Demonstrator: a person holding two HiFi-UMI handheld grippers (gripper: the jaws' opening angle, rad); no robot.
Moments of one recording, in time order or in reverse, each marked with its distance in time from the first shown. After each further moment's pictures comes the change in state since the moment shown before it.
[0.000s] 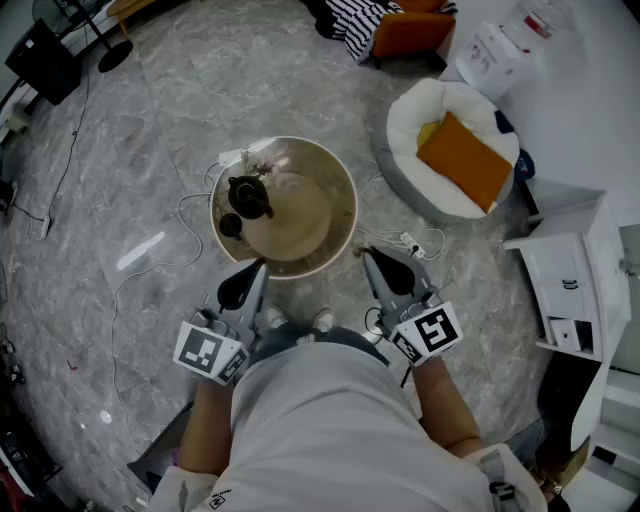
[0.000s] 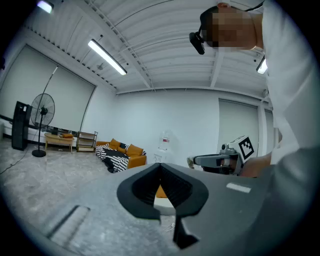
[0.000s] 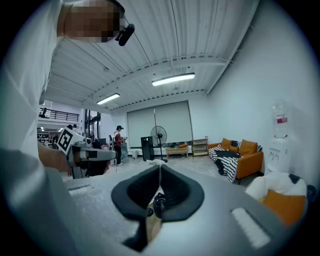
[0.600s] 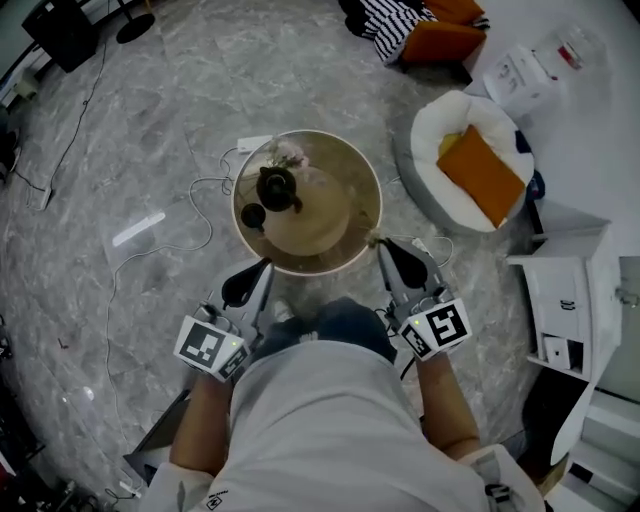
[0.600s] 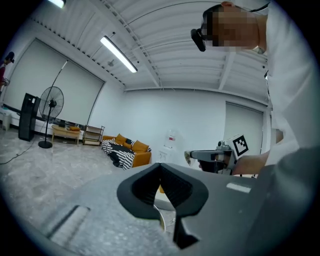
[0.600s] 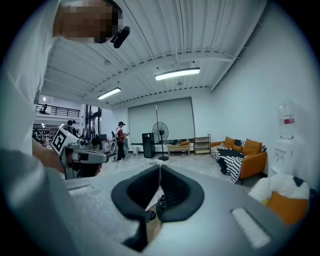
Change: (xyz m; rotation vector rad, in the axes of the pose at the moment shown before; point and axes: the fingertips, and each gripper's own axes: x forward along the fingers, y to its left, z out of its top) left arm -0.054 0.082 -0.015 -0.072 0.035 0.027; right arm 0.078 0.041 0.002 -0.014 0.040 -0.004
